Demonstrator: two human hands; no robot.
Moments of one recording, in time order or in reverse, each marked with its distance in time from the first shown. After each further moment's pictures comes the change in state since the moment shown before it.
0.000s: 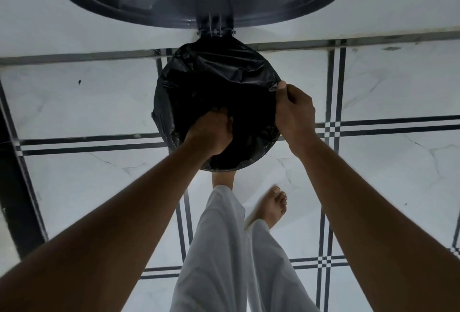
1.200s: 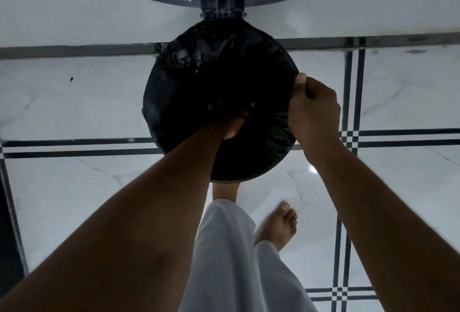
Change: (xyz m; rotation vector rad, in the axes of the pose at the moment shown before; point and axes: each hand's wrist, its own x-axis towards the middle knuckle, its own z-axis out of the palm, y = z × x) left_hand 0.071 0.005 0.027 -0.213 -0.226 -0.228; right_hand 0.016 0.020 0.019 -0.028 0.089 -0.076
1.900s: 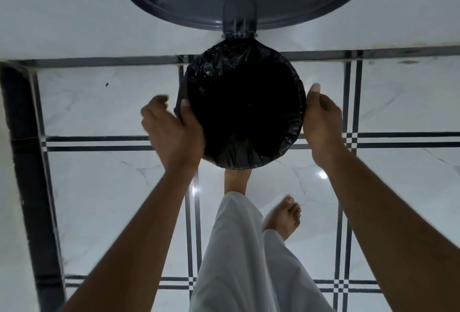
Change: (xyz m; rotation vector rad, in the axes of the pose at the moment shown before) left_hand -0.142 -0.081 -0.022 -0.523 1.102 0.004; right_hand -0.036 -0.011 -0.030 0.169 -0.042 0.178
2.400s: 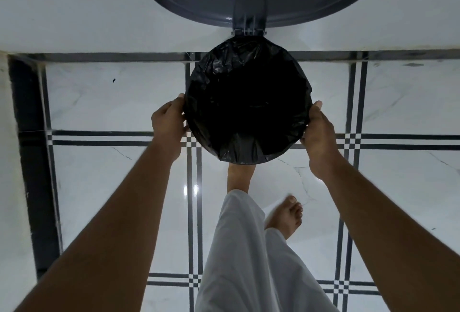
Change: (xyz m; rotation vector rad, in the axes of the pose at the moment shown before) left_hand 0.049 -0.032 -0.007 -0.618 -0.396 -0.560; right_hand -0.021 0.016 0.009 0.197 -0.153 0.158
